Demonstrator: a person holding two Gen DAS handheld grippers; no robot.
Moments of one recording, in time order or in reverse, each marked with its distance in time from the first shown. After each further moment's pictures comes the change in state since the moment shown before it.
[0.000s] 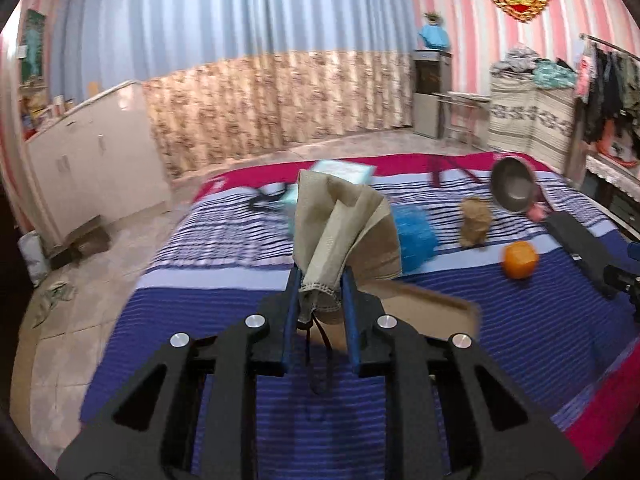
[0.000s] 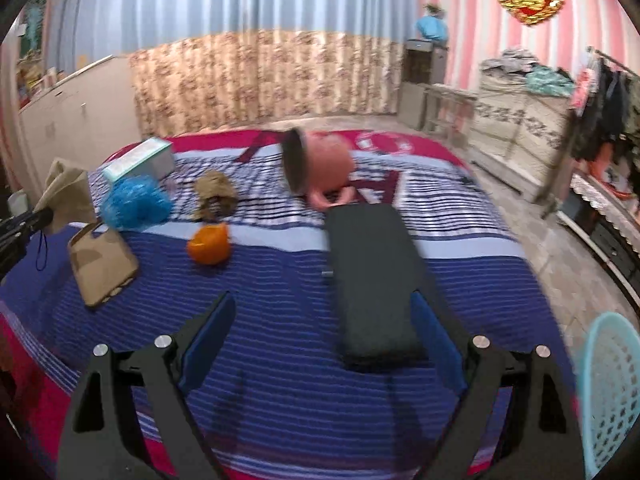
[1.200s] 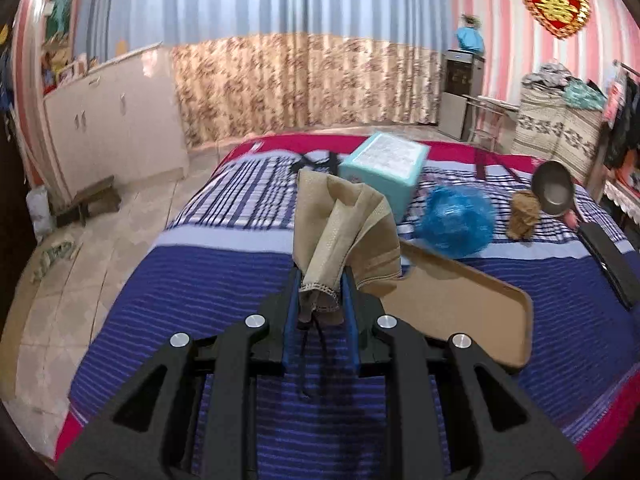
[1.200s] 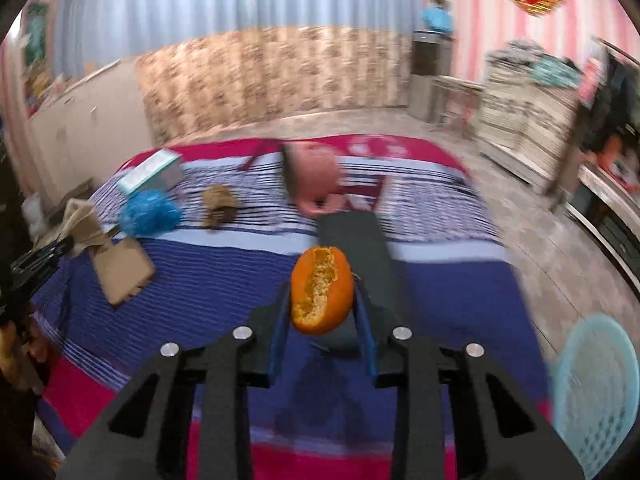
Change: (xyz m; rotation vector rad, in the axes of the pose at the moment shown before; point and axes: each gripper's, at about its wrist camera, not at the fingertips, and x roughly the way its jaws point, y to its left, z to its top) left arm 0.017 0.026 -0.011 -0.105 0.044 -0.003; right arm -0.048 -0.047 0.004 0.058 0.015 0.001
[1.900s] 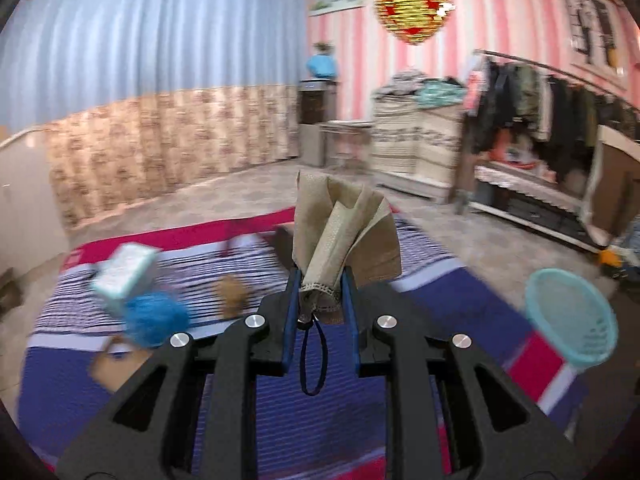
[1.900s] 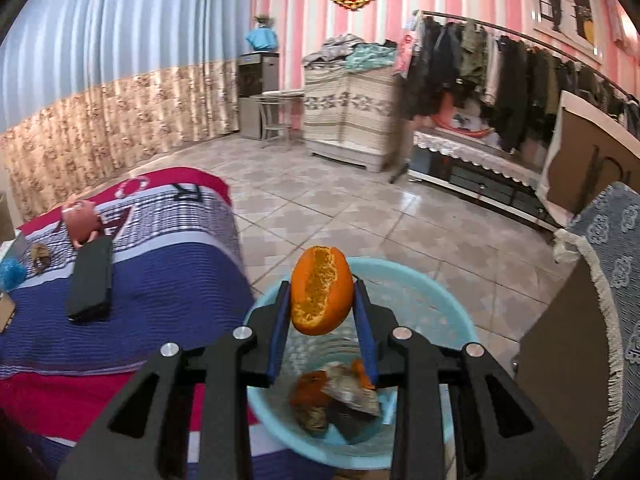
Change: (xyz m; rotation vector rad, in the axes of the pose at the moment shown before) left arm -0.108 -0.234 0.037 0.232 -0.141 -0.456; right arm -0.107 -0.216 -0.058 0.280 -0.092 -0.466
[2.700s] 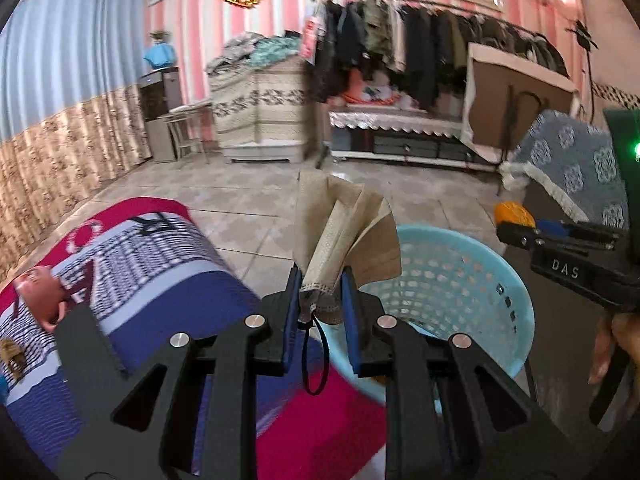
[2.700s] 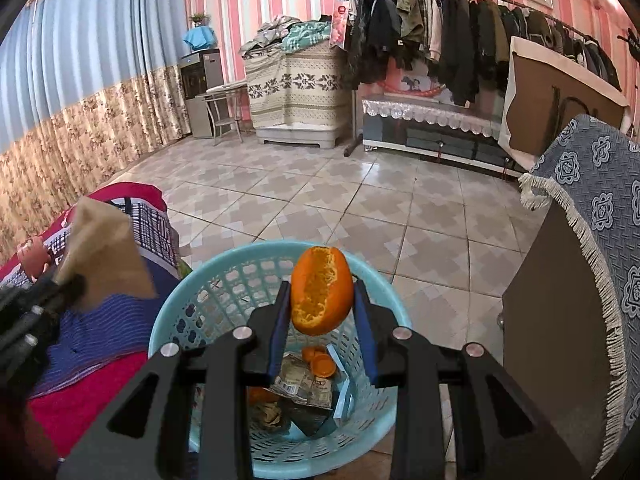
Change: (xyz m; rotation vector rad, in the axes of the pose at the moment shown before) left arm 0.082 -0.264 -0.024 0.290 0.122 -0.398; right arm 0.030 -0.082 -0.014 0.178 0.068 -0.092
